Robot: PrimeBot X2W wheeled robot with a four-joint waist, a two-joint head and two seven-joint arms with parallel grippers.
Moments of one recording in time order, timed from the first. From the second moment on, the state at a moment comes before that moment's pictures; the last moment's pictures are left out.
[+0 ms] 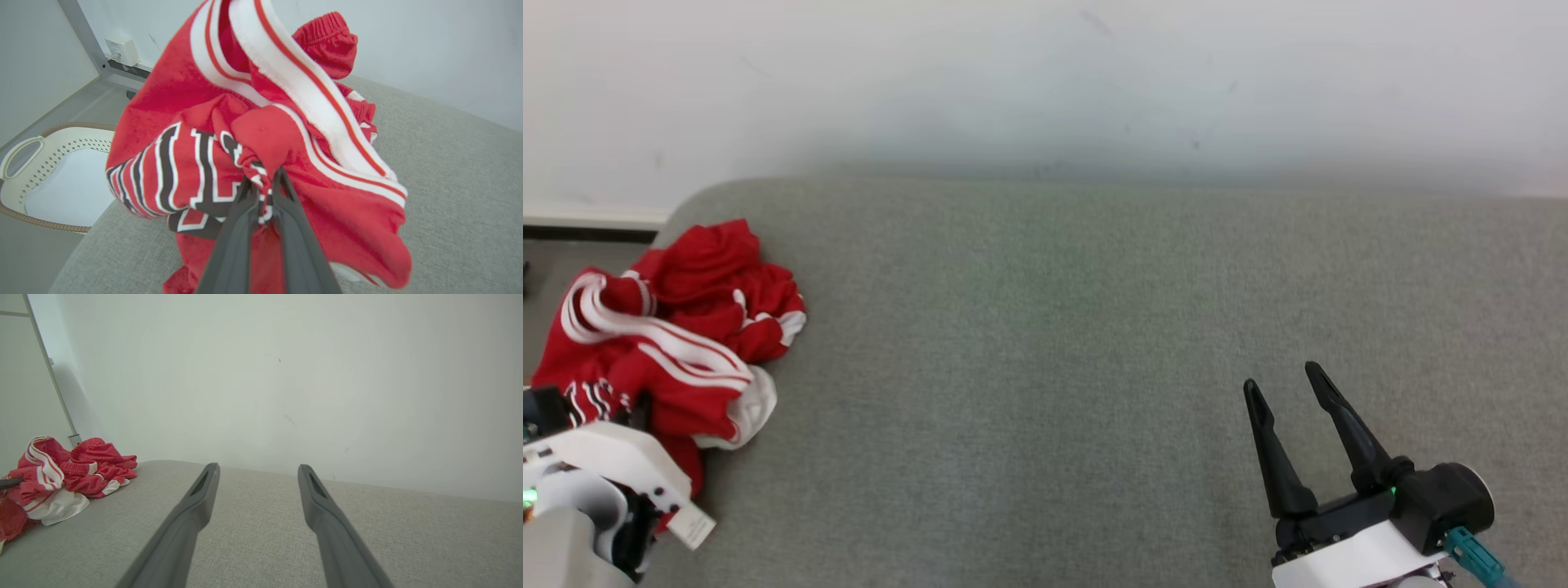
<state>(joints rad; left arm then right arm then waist) -0.60 0.34 0.13 1.05 -0.30 -0.12 -0.10 -0.18 -0.05 0.25 0.17 0.25 0.13 -0.26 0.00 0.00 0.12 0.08</state>
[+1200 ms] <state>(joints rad) -0.37 0.19 -0.12 -0.11 -0.34 -0.07 0.16 -0.13 -0.05 0.16 0.15 0.23 0.13 -0.26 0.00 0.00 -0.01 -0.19</state>
